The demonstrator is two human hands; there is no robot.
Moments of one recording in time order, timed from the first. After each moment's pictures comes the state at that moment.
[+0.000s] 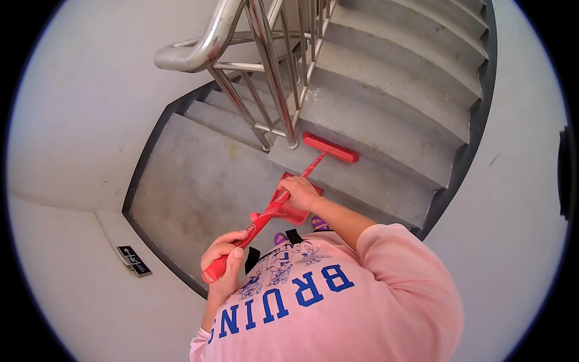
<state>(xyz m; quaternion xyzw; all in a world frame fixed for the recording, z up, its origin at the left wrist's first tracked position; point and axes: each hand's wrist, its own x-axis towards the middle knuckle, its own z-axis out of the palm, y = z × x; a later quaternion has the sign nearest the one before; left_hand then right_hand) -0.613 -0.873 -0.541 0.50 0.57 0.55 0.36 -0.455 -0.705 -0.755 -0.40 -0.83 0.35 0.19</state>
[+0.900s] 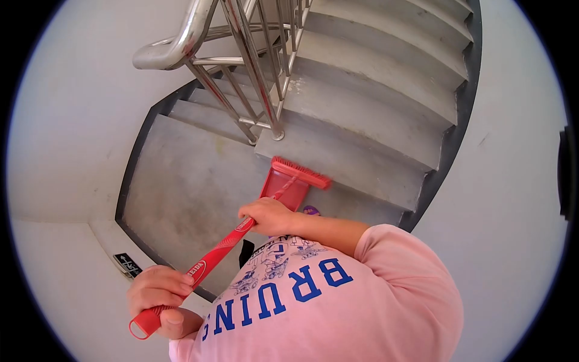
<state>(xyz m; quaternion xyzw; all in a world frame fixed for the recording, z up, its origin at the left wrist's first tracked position) -0.639 -0.882 -0.436 0.66 0.47 0.55 0.19 -0.485 -0.769 -0.658 -0.28 -0.82 0.47 0.16</state>
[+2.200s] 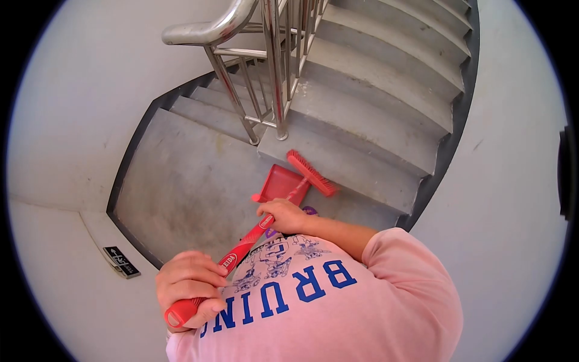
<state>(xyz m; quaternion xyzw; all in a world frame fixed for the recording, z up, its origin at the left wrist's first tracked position) -0.693 -0.921 -0.452 0.74 0.40 0.46 0.29 -0.505 -0.817 -0.681 -0.32 -0.81 0.44 0.20</state>
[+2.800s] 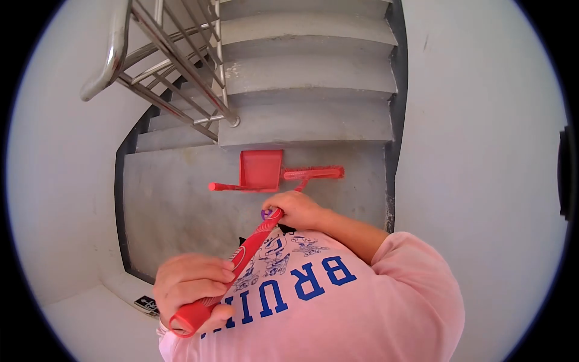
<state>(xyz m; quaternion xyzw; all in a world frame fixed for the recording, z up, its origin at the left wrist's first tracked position) -0.608 -0.935 -0.448 0.83 0.23 0.36 0.36 -0.398 -0.941 -0.680 -0.48 -0.70 0.44 0.30</state>
